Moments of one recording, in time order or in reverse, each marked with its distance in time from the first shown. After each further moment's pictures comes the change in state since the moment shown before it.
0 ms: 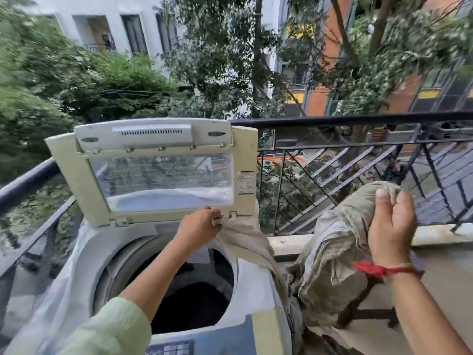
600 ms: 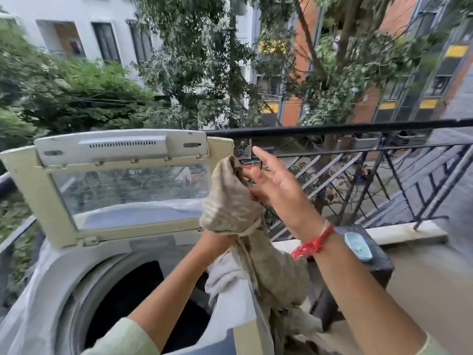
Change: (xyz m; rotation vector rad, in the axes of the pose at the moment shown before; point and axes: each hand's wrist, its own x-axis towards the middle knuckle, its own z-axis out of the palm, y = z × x) left_hand -0.014 0.091 -0.012 -1.009 -0.027 0.015; right_hand 0.005 -0.103 0.062 0.418 -0.789 0.110
